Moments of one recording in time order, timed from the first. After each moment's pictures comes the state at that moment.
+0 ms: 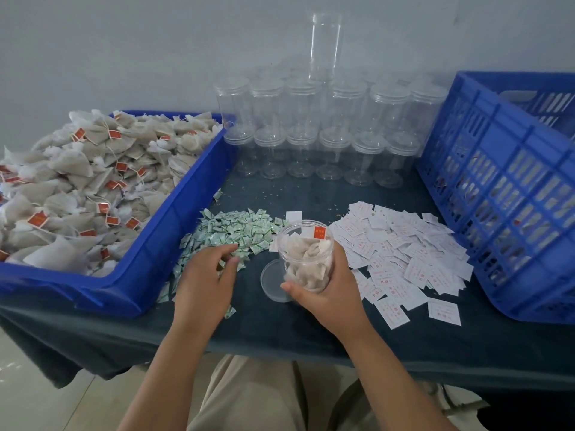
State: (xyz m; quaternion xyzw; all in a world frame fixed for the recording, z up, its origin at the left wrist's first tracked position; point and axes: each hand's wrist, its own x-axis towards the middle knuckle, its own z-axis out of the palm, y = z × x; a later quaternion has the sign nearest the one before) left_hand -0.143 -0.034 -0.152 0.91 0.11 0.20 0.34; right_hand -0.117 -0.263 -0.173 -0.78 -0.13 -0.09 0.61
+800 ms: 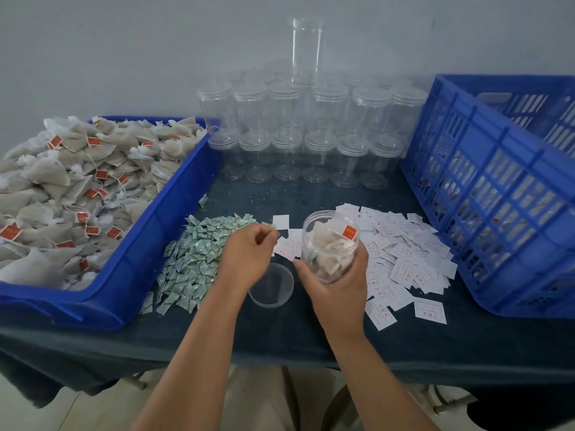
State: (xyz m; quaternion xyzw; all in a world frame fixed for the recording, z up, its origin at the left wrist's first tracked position) left_hand -0.066 -0.100 -0.132 0.88 0.10 0.09 0.45; right_hand -0.114 -0.266 -0.170 -0.74 0.01 -0.25 0.63
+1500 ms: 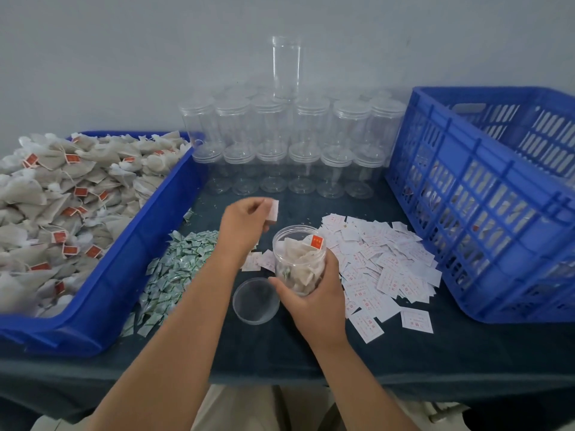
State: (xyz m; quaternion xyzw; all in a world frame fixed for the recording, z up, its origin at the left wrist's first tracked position) left_hand -0.004 -0.118 -0.098 0.79 0.08 0.12 0.59; right_hand -0.103 -0.266 -0.177 -0.77 0.00 -0.20 0.61
